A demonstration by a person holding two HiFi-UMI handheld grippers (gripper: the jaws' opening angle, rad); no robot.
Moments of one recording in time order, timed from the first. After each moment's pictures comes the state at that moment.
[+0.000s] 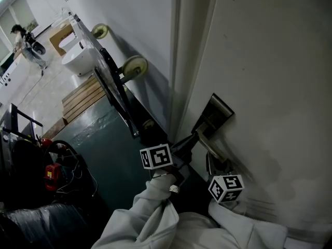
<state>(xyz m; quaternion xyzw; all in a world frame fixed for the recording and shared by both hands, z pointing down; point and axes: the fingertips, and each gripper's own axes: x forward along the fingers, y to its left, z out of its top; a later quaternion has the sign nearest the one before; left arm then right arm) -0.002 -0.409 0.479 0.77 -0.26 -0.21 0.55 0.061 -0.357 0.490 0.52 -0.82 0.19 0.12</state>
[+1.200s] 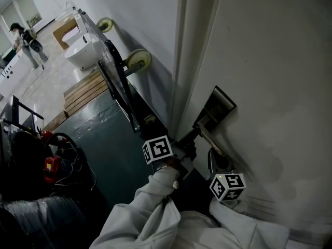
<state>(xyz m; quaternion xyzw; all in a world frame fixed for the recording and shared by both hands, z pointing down) -0.004 -0.408 0.482 0.69 -0.26 -0.29 0.62 0.067 -0.344 0.488 0.52 -0.82 0.19 0.12</state>
